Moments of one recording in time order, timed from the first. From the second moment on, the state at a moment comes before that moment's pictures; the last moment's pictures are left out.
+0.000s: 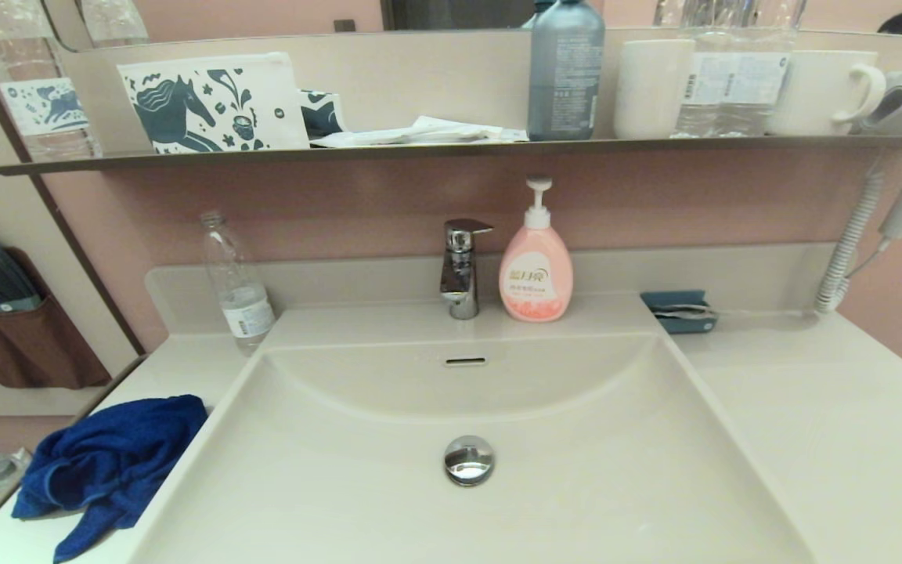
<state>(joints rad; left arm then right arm) 0.00 0.00 0.00 -0.03 -0.02 0.03 0.00 0.00 0.00 0.00 0.01 -0.01</state>
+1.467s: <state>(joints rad) 0.00 0.00 0.00 -0.03 -0.02 0.03 0.22 0.99 -0.73 -0.07 0.25 0.11</state>
